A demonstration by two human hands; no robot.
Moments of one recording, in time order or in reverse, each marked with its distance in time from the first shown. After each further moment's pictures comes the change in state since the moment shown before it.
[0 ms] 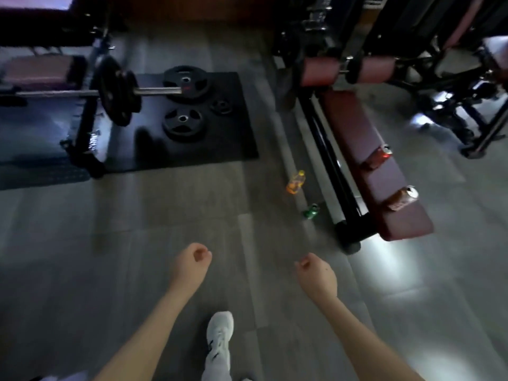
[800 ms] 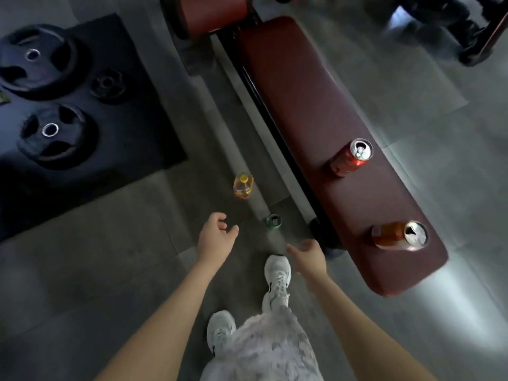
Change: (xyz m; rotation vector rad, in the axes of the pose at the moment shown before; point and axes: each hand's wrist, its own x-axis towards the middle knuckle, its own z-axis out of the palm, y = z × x) left_hand 0.349 0.246 0.387 0.177 -0.288 0.003; right_hand 0.467 0.111 -0.045 0.509 -0.110 0.572
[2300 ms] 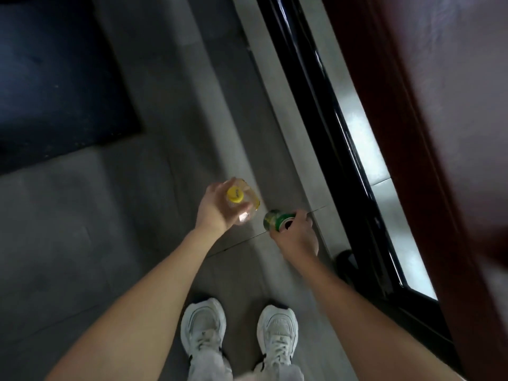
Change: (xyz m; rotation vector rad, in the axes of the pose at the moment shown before) left_hand 0.375 -0.112 0.181 0.121 -0.153 0.150; right_hand 0.346 -0.050 0.169 -0.445 0.042 -0.108
